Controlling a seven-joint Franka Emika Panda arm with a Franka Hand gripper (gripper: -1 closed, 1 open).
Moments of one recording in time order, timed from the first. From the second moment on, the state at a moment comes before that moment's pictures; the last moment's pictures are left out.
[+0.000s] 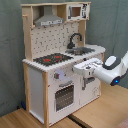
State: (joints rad) arm -1.27 0.10 2.48 -2.39 -1.90 1.62 -0.14
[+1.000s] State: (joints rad) arm -1.37 0.24 2.47 -2.60 -1.95 1.74 -0.14
